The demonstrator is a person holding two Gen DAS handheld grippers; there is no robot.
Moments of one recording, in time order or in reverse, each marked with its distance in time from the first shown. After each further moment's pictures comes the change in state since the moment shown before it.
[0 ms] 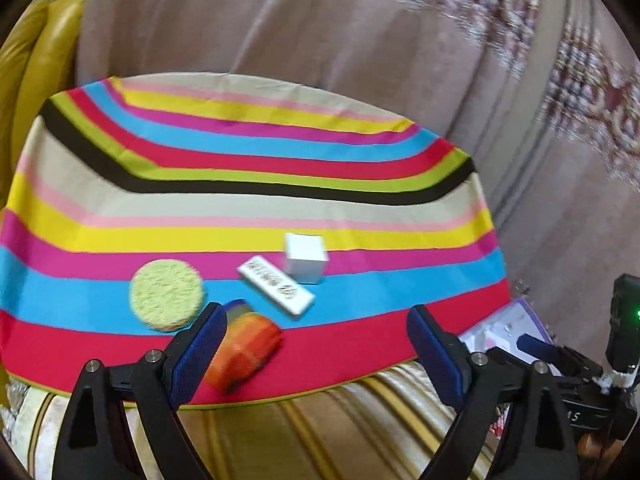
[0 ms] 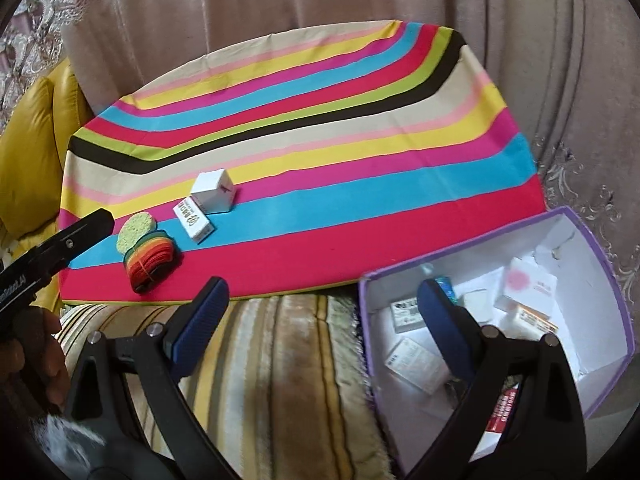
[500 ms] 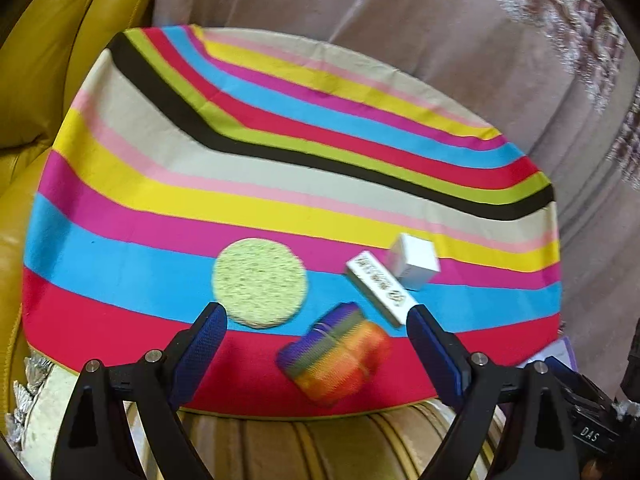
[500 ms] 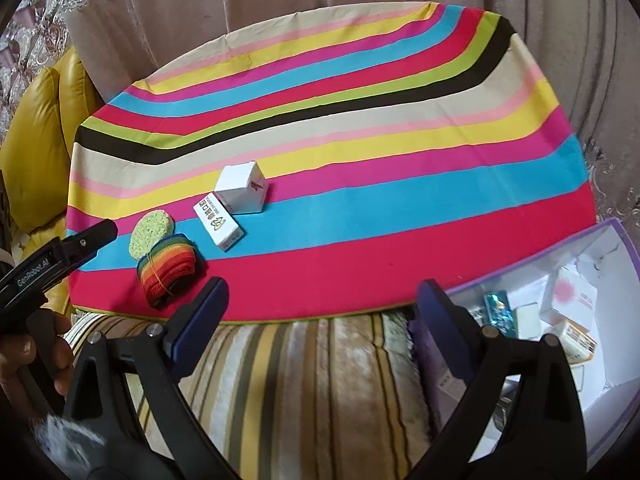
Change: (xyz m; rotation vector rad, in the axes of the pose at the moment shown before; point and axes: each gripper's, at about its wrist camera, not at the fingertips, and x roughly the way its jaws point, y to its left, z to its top) left arm 0.027 0.076 0.008 -0.184 0.093 0.173; right arm 0.045 0.034 0.020 -0.014 0.065 0.069
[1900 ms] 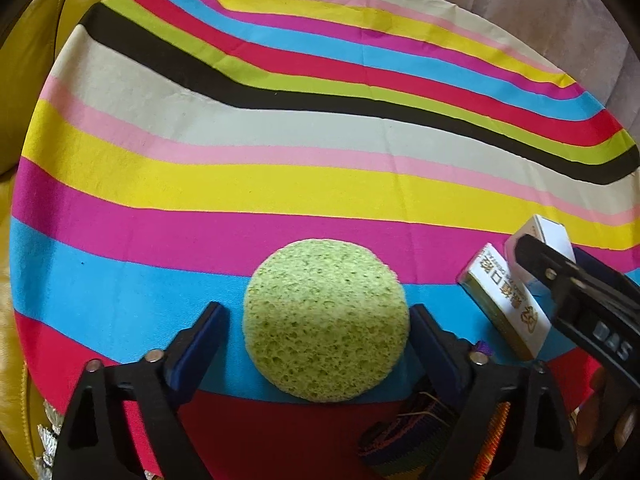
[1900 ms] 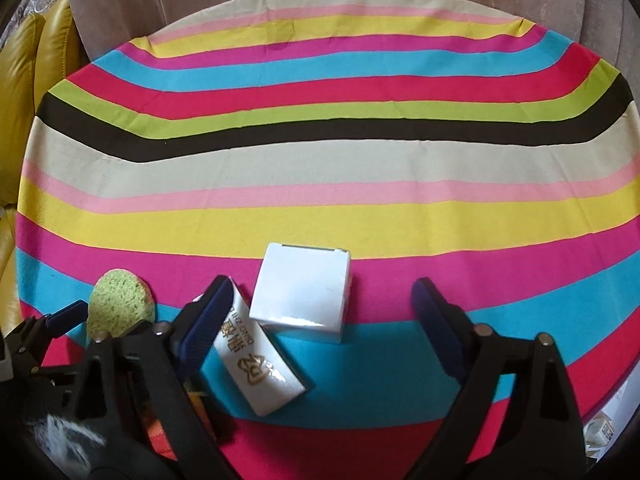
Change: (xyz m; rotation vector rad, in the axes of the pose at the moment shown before) left arm 0.086 0.020 0.013 0.080 0.138 0.233; right arm 0.139 0.086 0.072 -0.146 0.036 -0.032
